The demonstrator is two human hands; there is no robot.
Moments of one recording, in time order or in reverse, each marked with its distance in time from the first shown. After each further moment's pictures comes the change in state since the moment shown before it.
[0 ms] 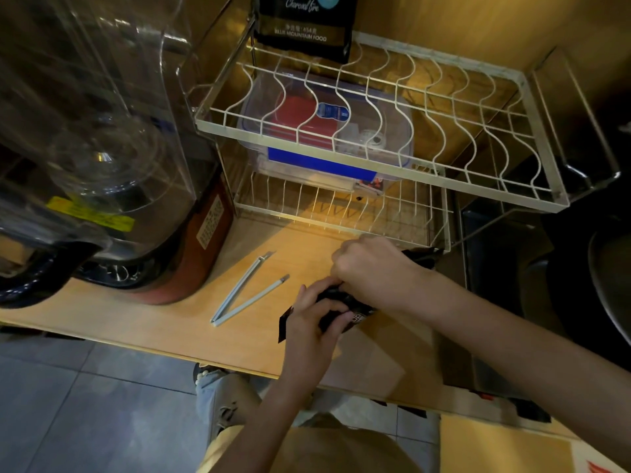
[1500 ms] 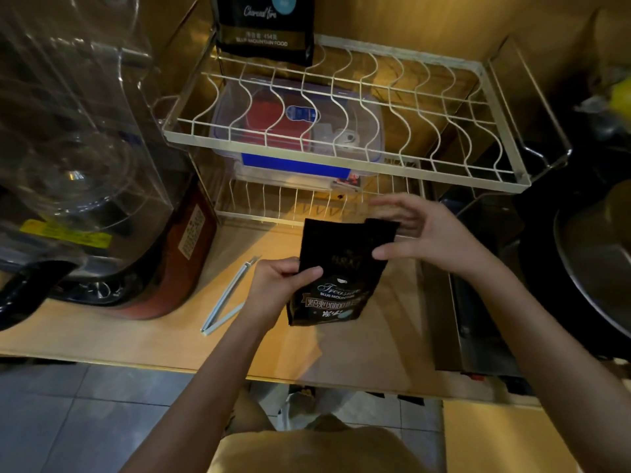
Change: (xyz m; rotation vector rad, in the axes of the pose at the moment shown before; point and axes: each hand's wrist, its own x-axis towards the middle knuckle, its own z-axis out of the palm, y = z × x) left_hand 0.065 -0.003 -0.032 -0.404 -0.252 -0.340; right_hand -0.063 0.069 0.024 1.285 0.405 0.309
